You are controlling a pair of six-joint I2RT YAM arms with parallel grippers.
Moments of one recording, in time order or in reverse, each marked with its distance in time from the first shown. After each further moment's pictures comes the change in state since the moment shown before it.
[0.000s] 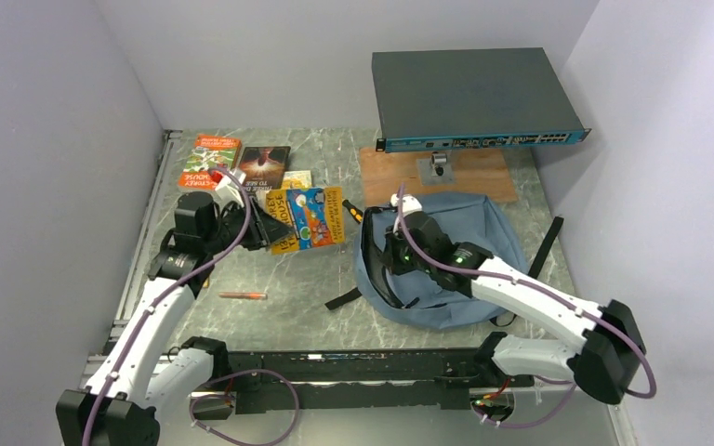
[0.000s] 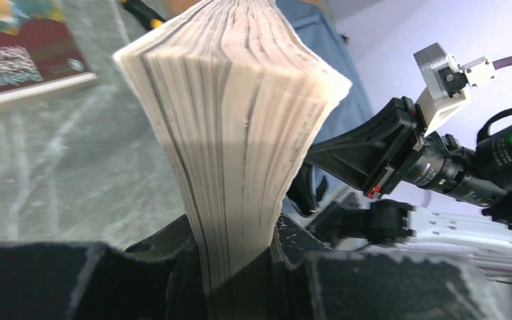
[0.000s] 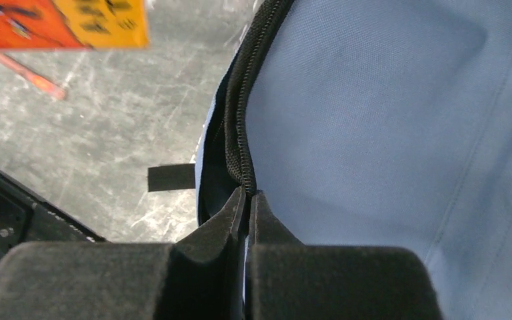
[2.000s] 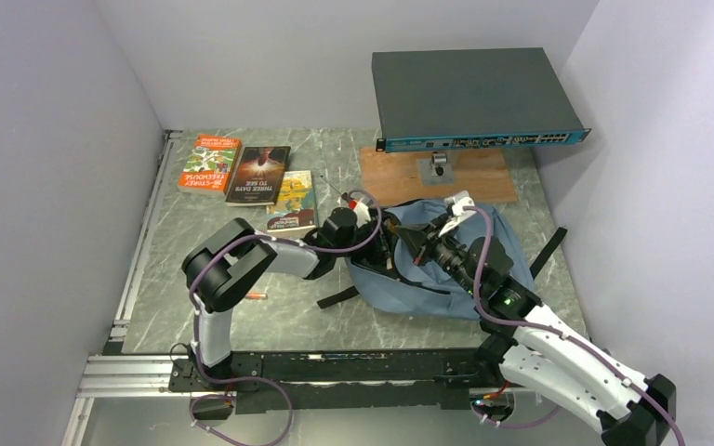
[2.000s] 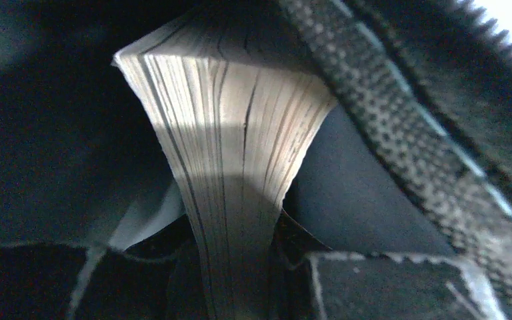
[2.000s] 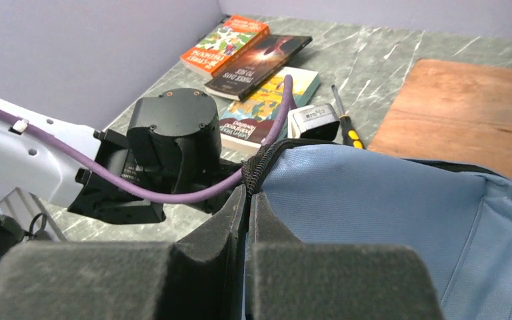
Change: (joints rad) left arm -0.631 1.034 0.112 1.074 -0.127 -0.793; right arm -0.077 -0.484 -0.280 0.517 -0.067 -0.139
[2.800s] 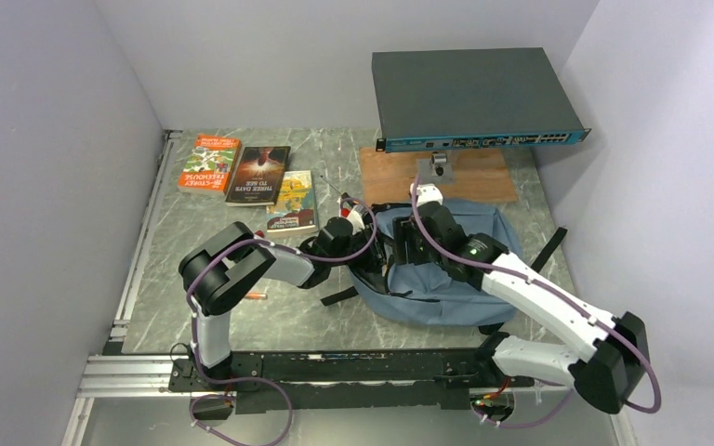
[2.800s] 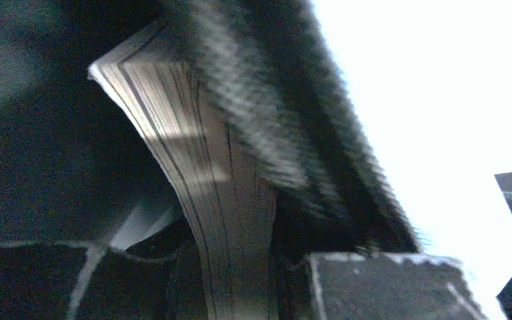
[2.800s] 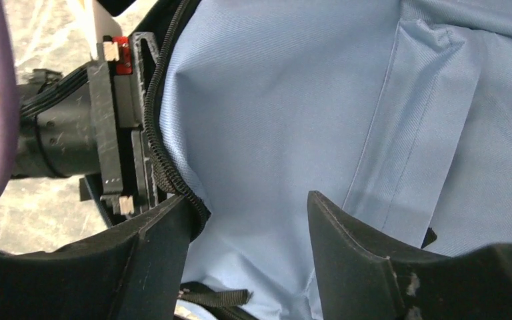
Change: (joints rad) left arm -0.032 -0.014 -0.063 0.026 -0.090 0.032; right arm 0.000 0.377 0.346 -0.709 0.211 0.112
